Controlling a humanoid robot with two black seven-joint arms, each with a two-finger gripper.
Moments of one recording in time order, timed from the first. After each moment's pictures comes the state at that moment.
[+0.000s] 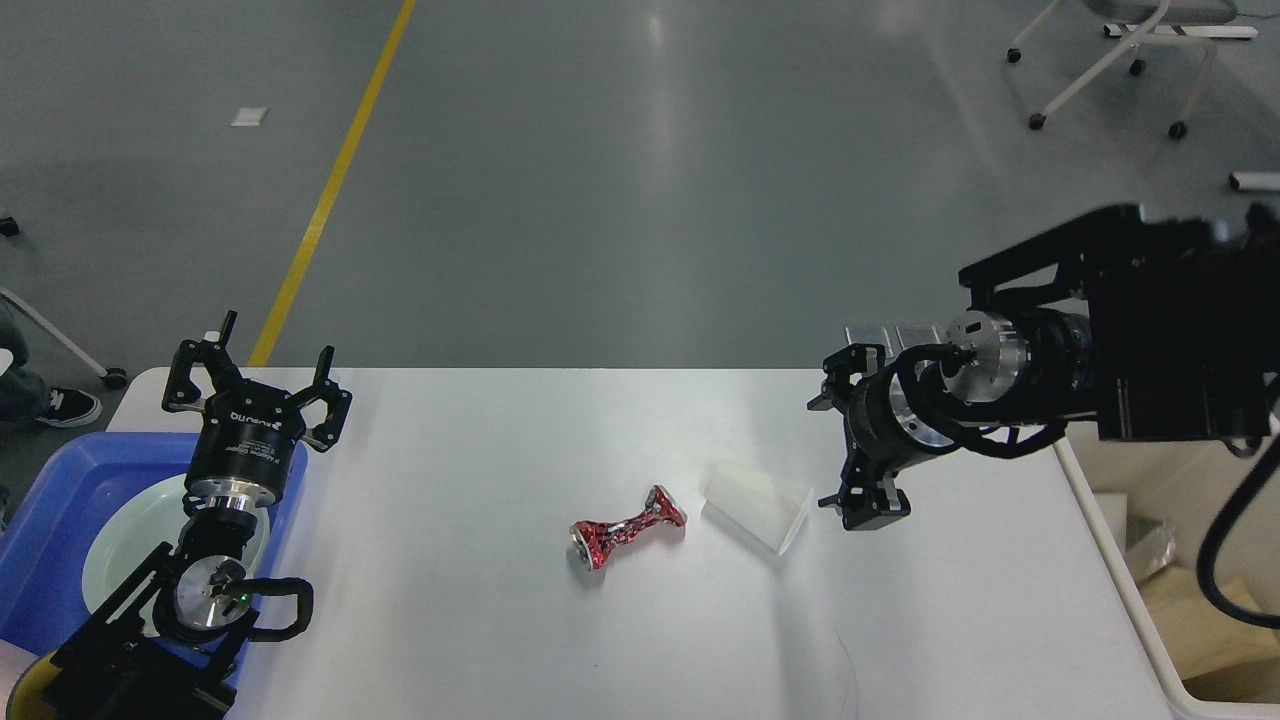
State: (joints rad) left arm -0.33 0.19 -1.25 -0.79 0.17 -0.46 -0.40; right arm 1.85 -0.23 -1.06 1.45 1.39 -0.05 -0.21
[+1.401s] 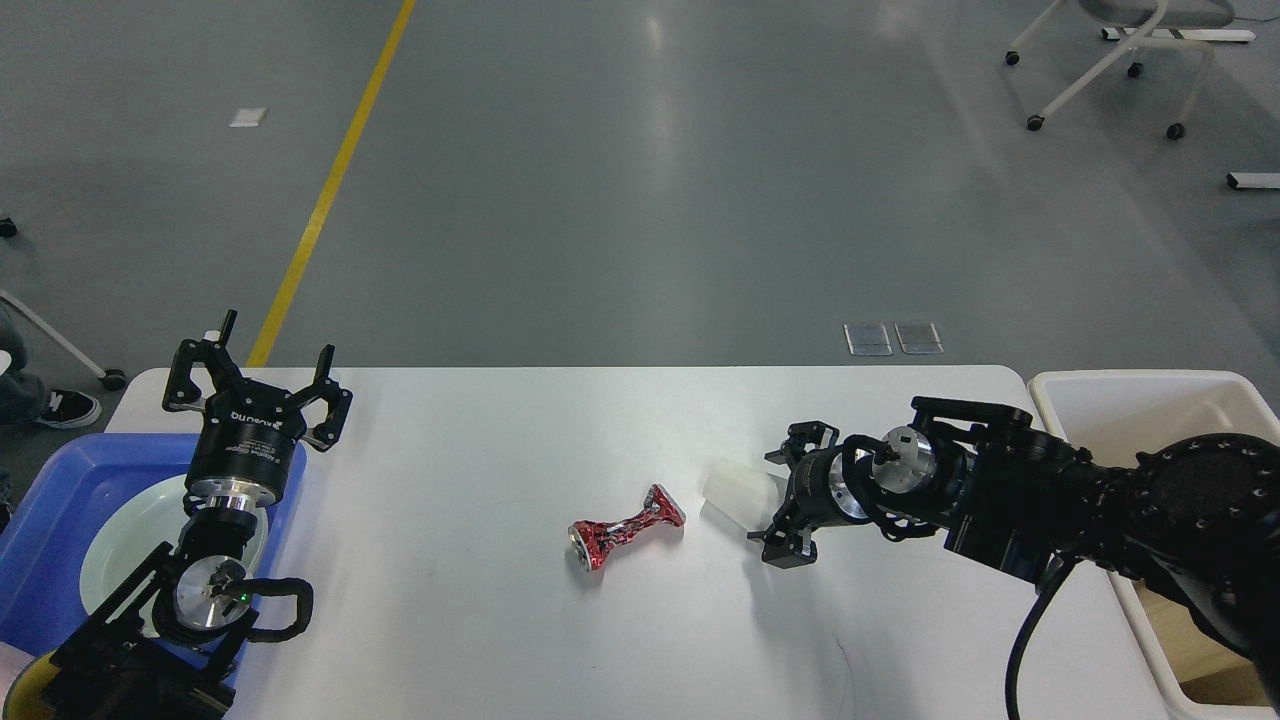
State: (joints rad) left arm -0.33 0.19 -1.25 -0.79 0.18 -0.46 -0.40; right arm 1.06 -0.08 -0.53 0.61 1.14 -0.01 -0.33
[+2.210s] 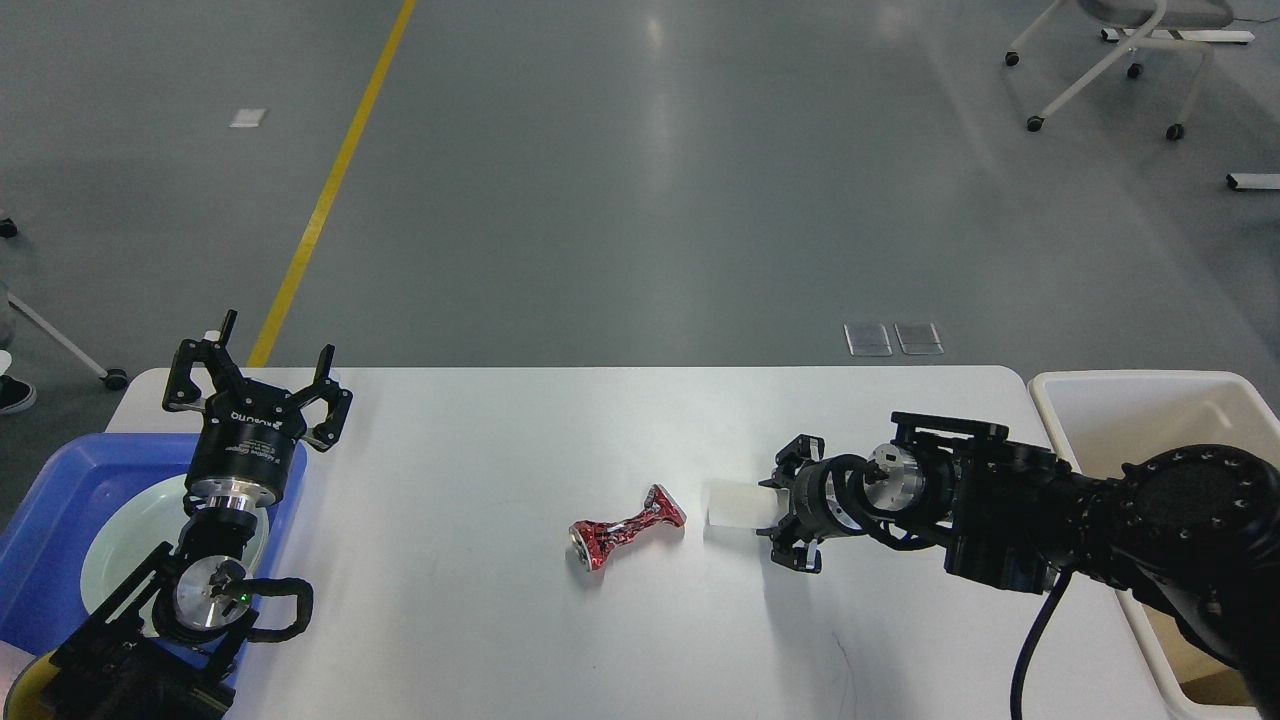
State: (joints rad) left arm -0.33 0.19 -1.25 -0.79 0.18 -0.46 -0.40; right arm 1.04 -0.06 -0.53 0.60 0.96 -0.02 -0.31
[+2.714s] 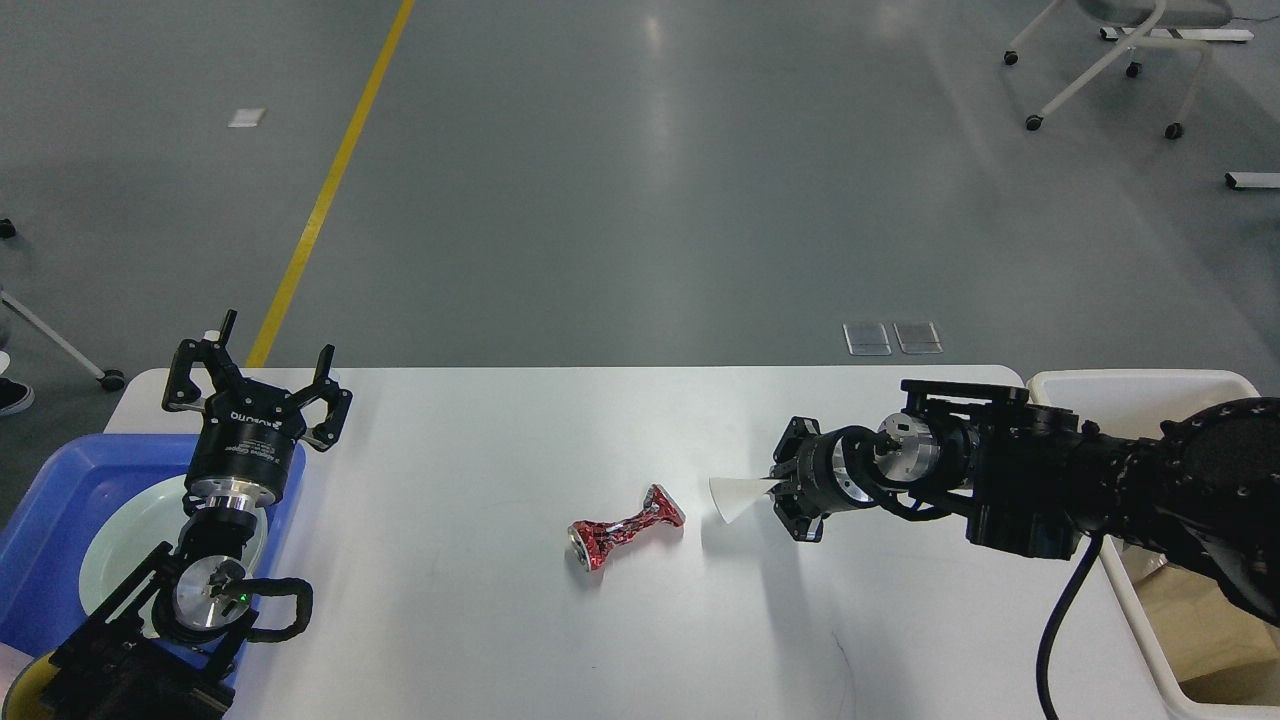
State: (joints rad) left arm -0.33 0.19 -1.25 -0.79 0.18 -0.46 -0.40; right arm 1.14 -0.13 -0.55 0.72 0.93 -0.01 -0.32
